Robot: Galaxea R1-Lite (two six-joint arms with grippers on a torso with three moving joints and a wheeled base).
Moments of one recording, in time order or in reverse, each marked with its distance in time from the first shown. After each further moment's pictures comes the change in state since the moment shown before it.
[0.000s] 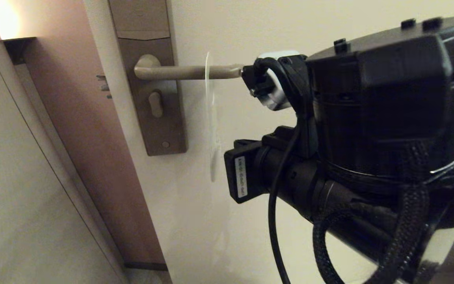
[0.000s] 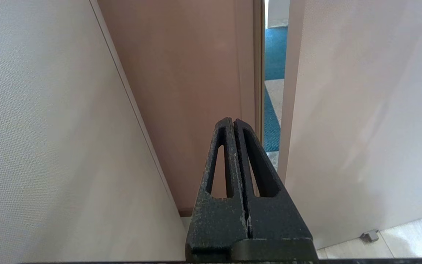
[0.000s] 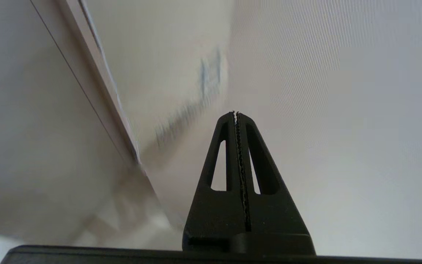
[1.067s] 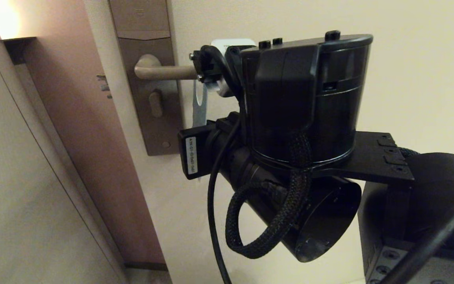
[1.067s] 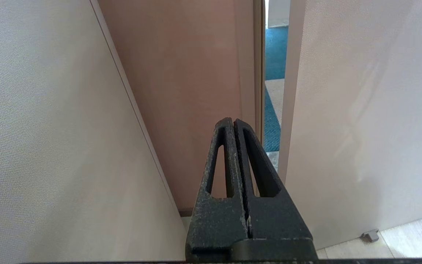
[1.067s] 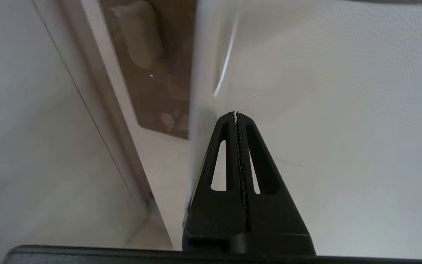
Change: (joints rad) left arm 0.000 0.000 0.000 0.000 0.000 0.000; right arm 0.014 0.148 -0.082 -0.259 -0.005 -0.074
